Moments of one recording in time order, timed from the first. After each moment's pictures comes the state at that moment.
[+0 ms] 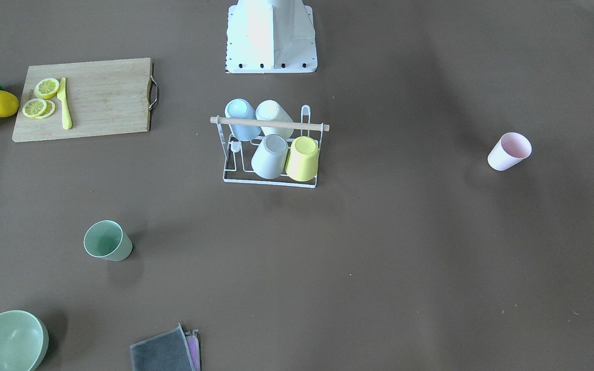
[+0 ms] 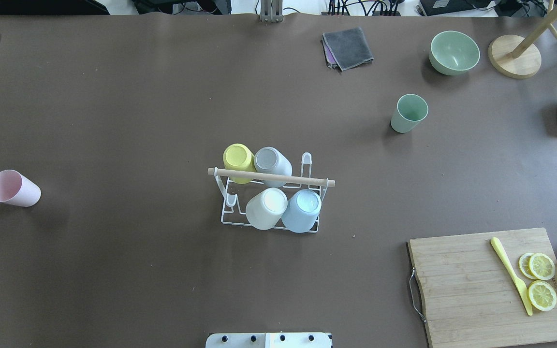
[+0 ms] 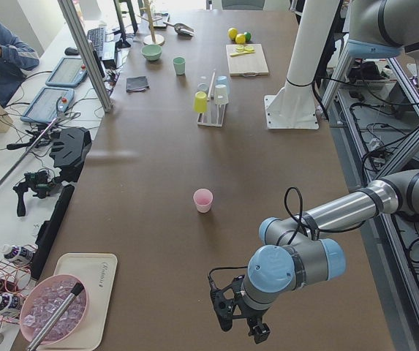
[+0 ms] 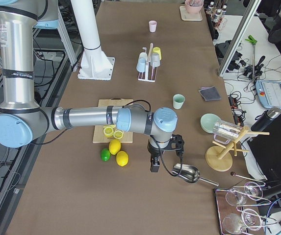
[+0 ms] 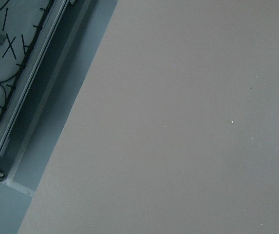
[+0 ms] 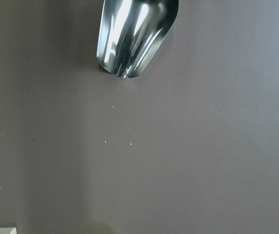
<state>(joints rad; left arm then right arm) -1.89 -1.22 -1.63 -1.72 -2.23 -0.06 1.58 -1.61 1.71 -1.78 2.25 -0.11</state>
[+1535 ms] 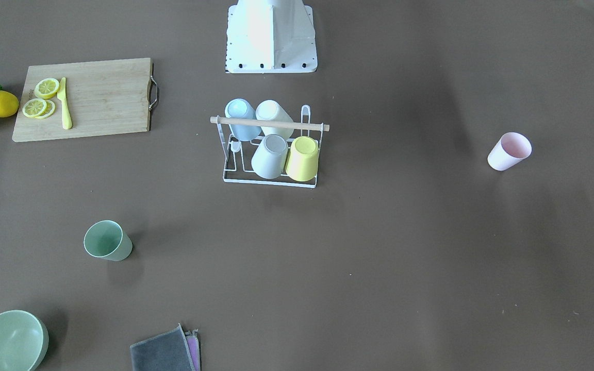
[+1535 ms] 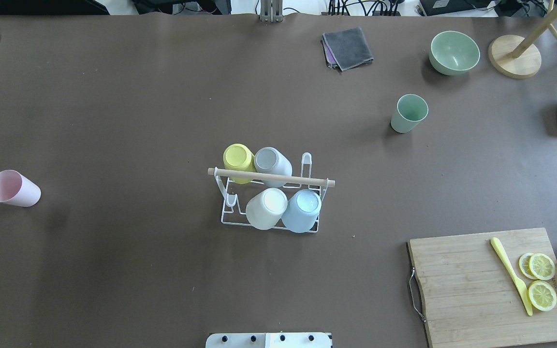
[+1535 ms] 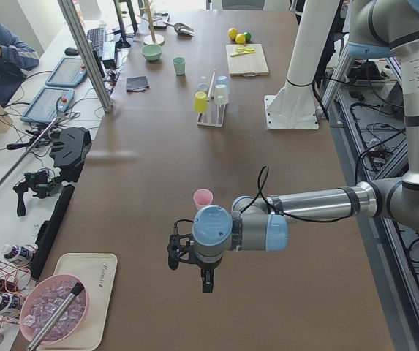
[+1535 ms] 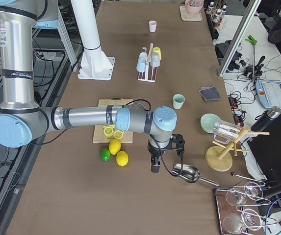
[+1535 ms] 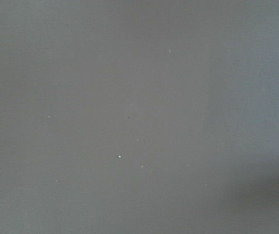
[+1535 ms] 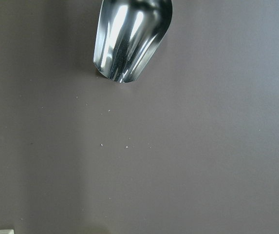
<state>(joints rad) -1.61 -1.40 -1.66 -1.68 -2.36 0.01 1.60 -1.61 1.72 -1.78 2.25 -0.11</state>
